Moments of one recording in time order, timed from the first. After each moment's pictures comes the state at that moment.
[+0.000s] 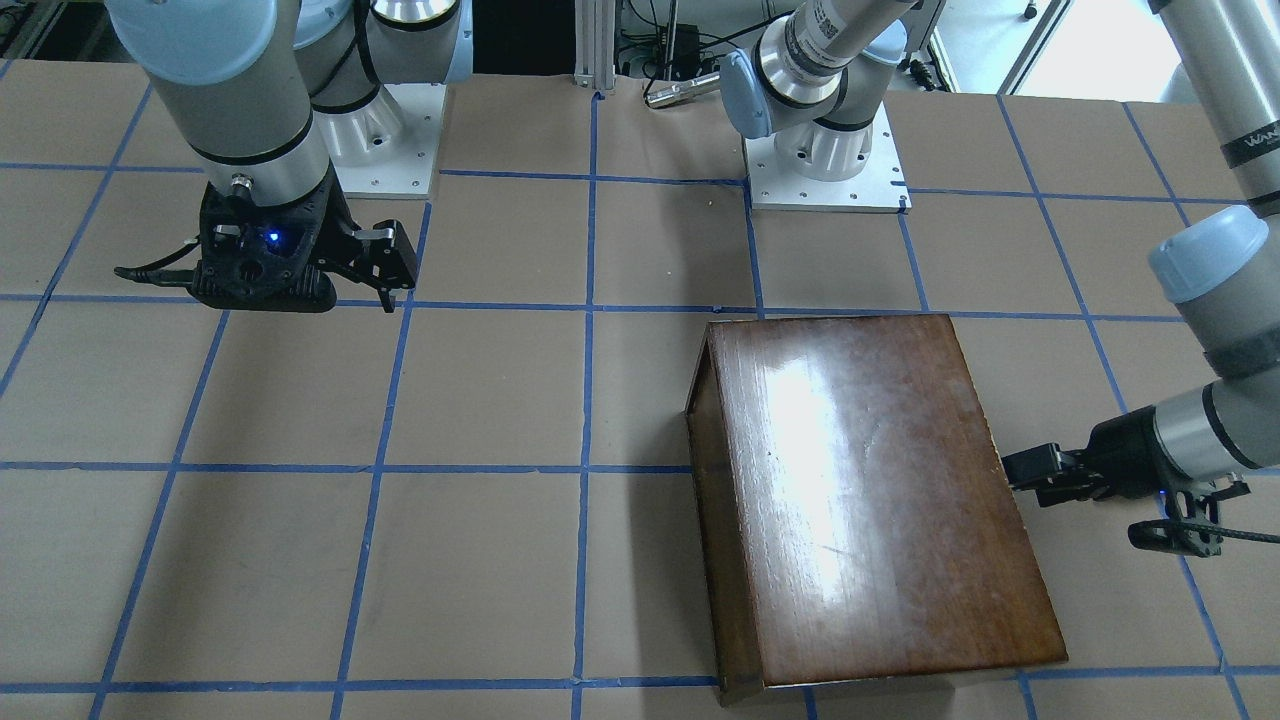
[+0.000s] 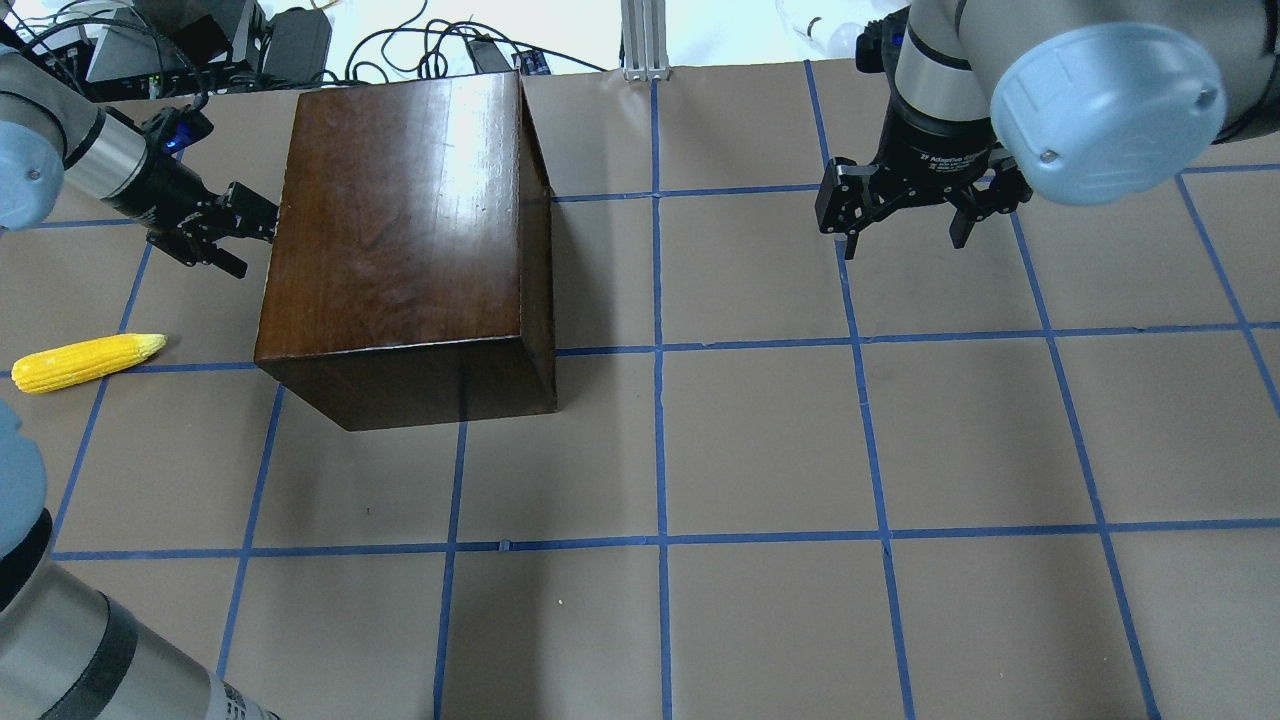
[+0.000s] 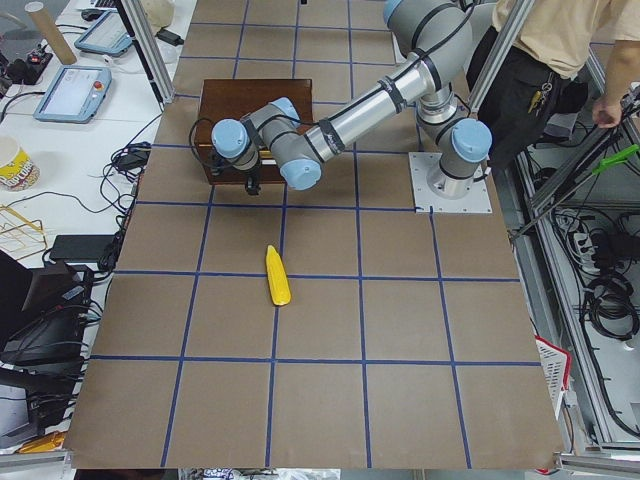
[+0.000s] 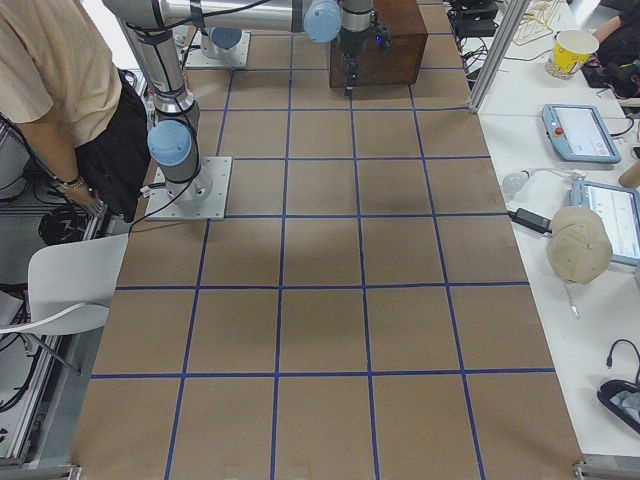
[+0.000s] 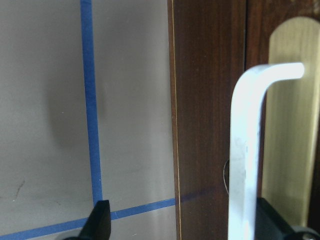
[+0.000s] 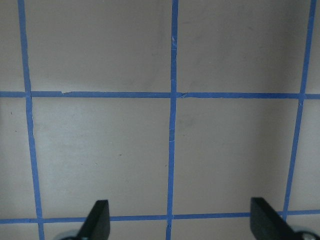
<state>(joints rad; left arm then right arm) -1.10 -2.04 -1.51 -1.38 1.25 0.50 1.65 -1.48 1.58 -1.62 -1.64 0.06</state>
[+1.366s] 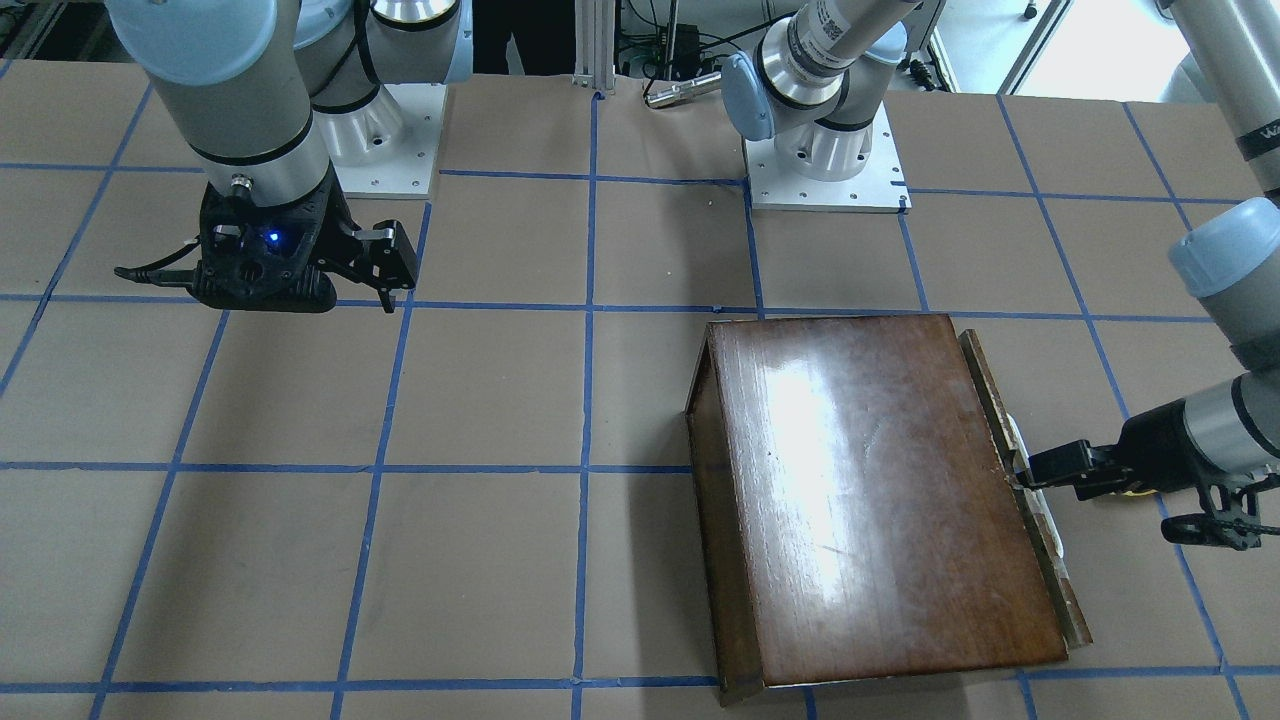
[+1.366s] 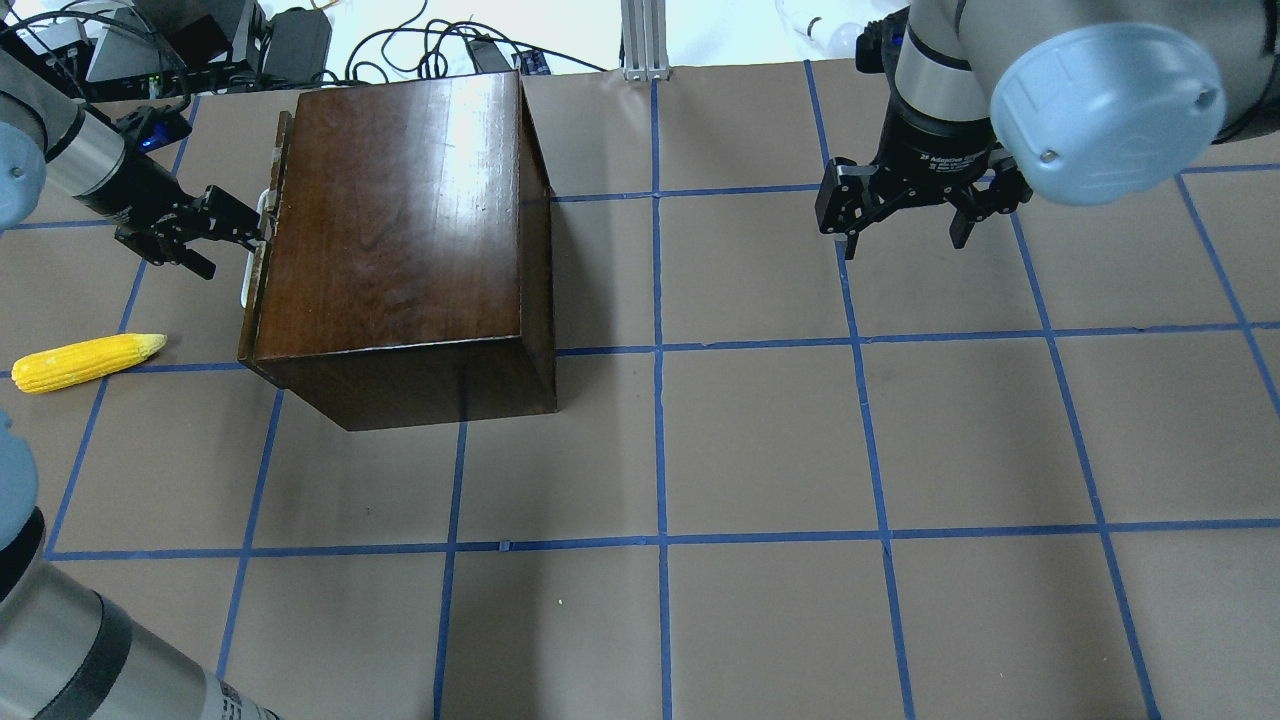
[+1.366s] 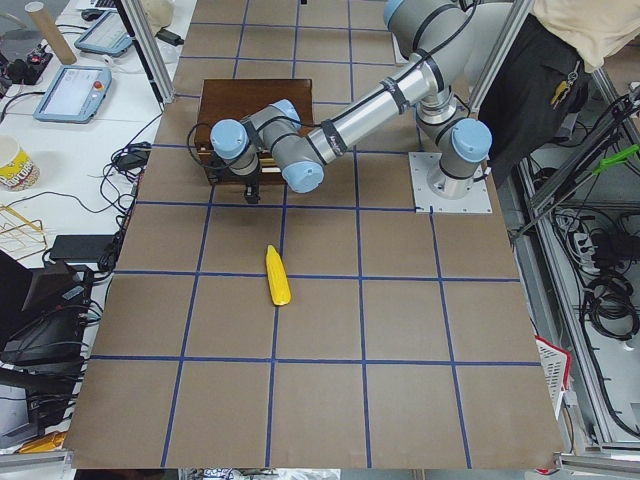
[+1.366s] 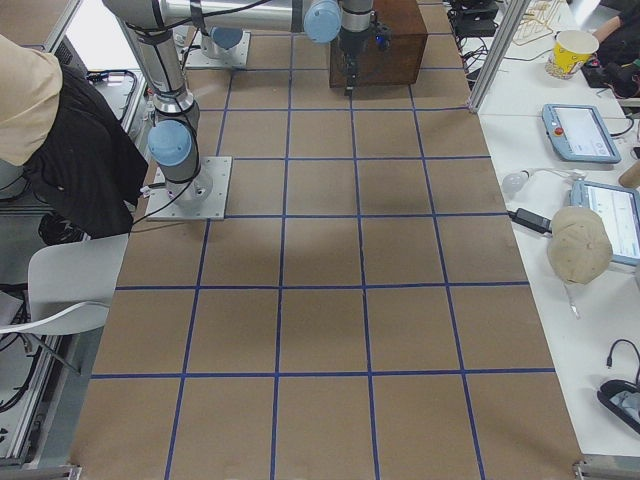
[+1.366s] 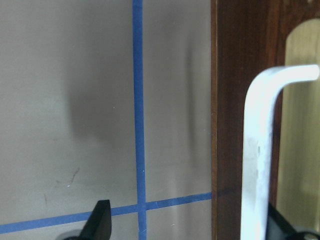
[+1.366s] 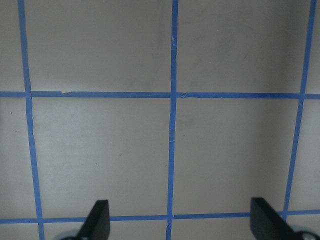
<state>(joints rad) -1.07 -2.04 -1.49 -1.37 1.33 0.50 1.65 -1.48 1.58 -1.63 -1.64 0.06</state>
